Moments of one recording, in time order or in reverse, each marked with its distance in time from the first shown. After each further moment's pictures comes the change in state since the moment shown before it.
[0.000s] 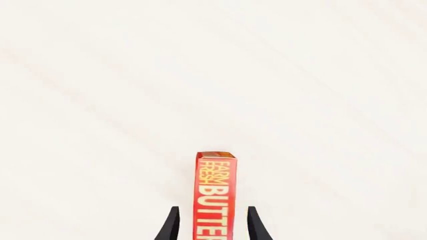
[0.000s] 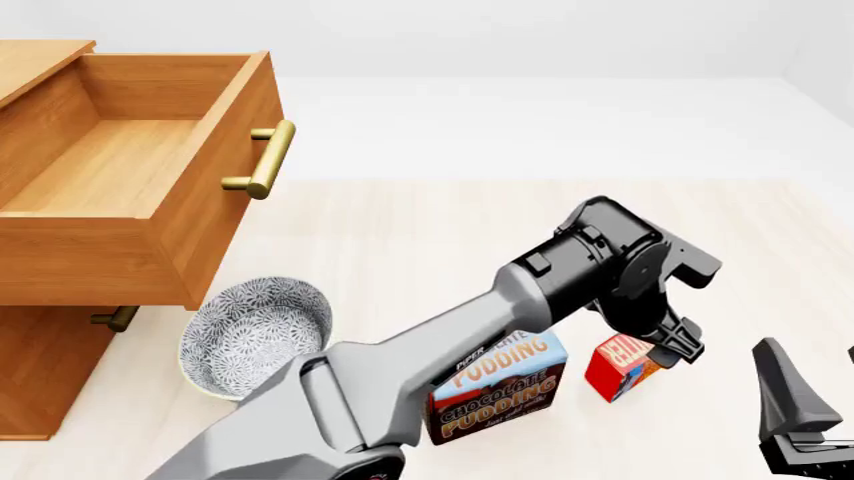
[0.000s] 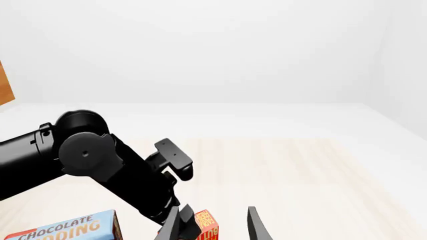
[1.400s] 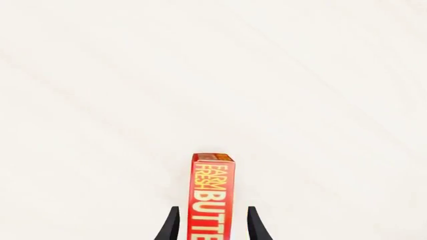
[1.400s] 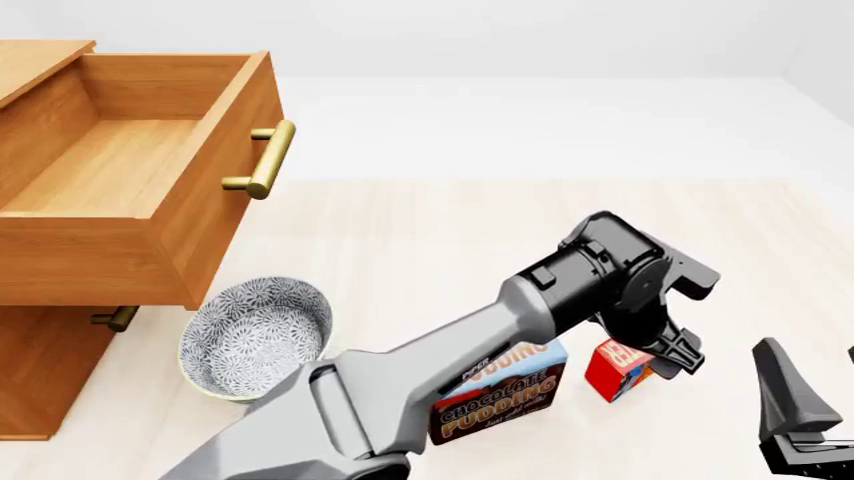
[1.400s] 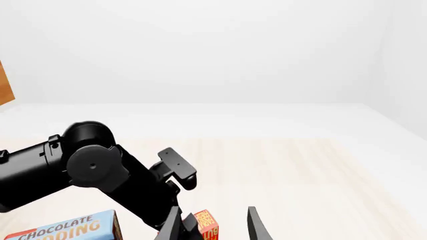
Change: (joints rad) left arm -0.008 0.036 -0.016 -0.005 -0.028; right arm 0.000 0.000 0.000 0.000 0.000
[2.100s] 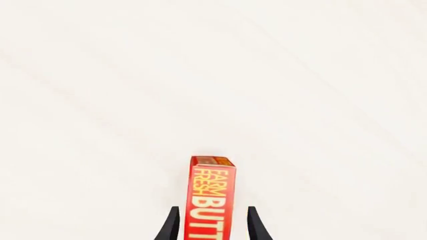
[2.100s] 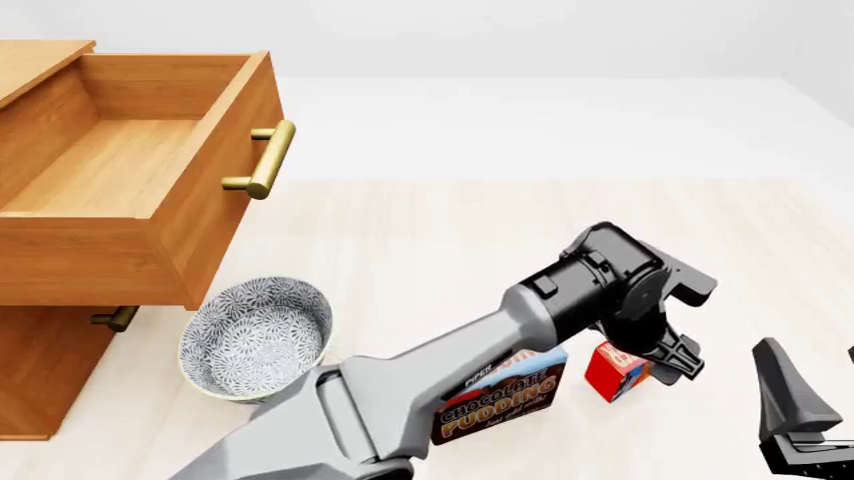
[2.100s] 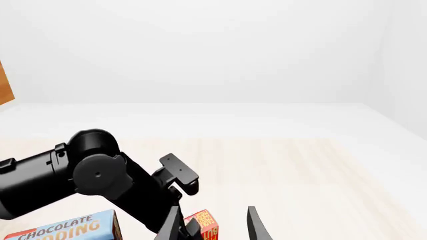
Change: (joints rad) left arm -0.003 0.028 -0.012 -0.013 -0.031; right arm 0.000 0.000 0.000 0.000 0.000
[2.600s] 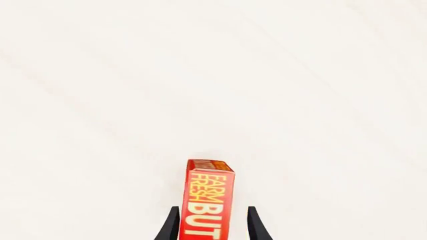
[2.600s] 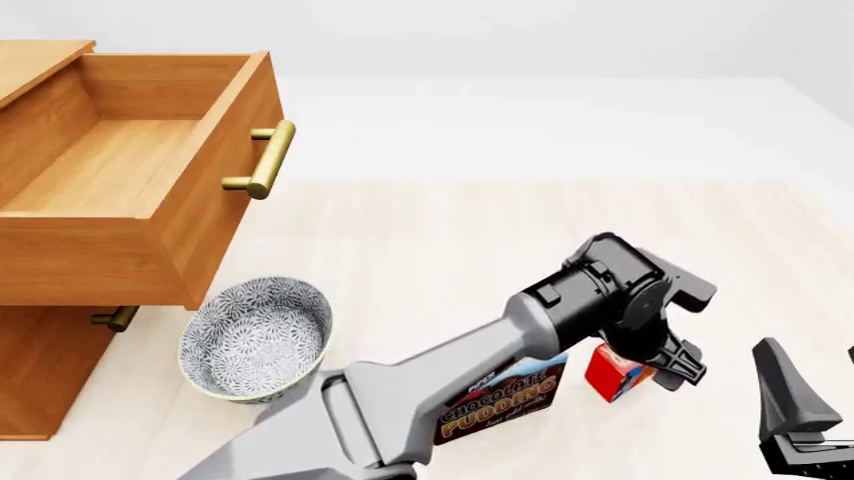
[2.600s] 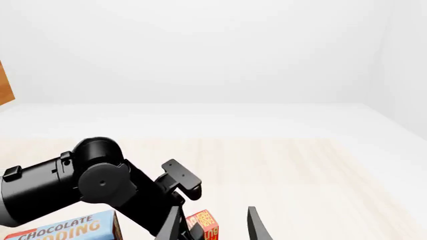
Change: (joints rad) left arm -0.006 0.021 -0.004 -0.023 -0.036; right arm 0.000 0.000 0.000 0.000 0.000
